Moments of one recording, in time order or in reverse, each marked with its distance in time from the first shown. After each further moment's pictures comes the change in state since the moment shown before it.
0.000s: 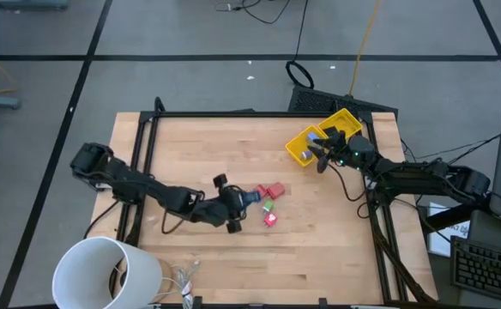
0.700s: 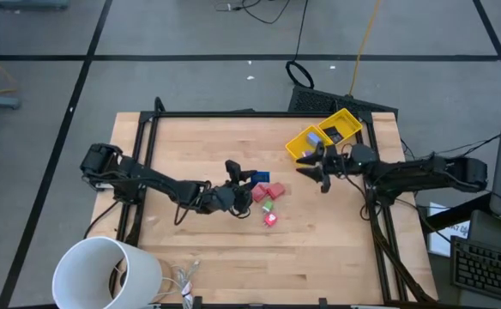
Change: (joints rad) left arm 0.103 0.089 0.000 0.319 -0.133 0.821; right arm 0.294 0.050 0.064 0.243 -0.238 0.150
